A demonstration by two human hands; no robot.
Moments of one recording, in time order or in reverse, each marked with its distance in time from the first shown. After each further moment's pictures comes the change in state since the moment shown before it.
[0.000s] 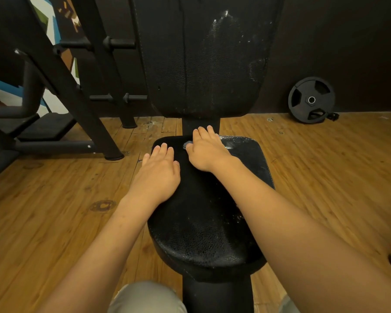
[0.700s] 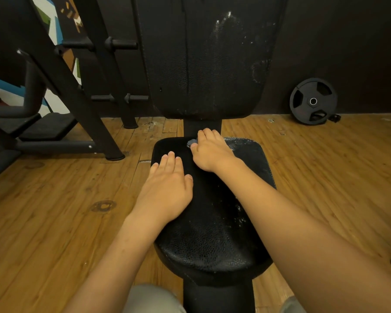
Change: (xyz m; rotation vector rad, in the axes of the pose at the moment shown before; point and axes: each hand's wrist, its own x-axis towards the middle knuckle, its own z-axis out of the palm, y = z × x) left_hand -0.029 0.017 0.003 0.063 -0.038 0.050; right_hand 0.006 0.008 0.004 -0.037 0.046 0.017
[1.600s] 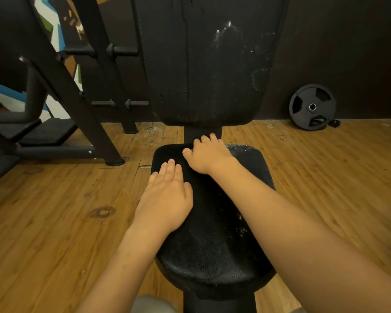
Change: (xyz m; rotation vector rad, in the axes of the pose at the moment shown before) left_hand -0.002 0.001 0.002 -0.043 0.046 -0.031; right_hand 0.010 -0.012 -0.010 -0.161 -0.062 0.036
